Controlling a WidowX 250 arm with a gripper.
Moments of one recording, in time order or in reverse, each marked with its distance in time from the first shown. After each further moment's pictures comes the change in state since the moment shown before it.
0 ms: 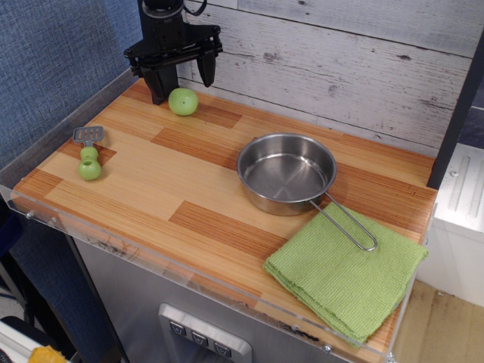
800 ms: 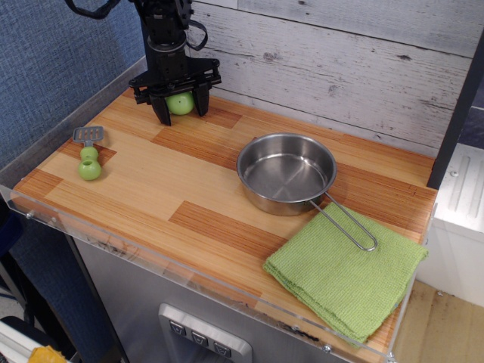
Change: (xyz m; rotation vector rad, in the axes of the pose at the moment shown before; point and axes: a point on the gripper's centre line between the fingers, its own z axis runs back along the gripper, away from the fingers) arm -0.006 0.009 -0.039 0.039 0.047 -0.003
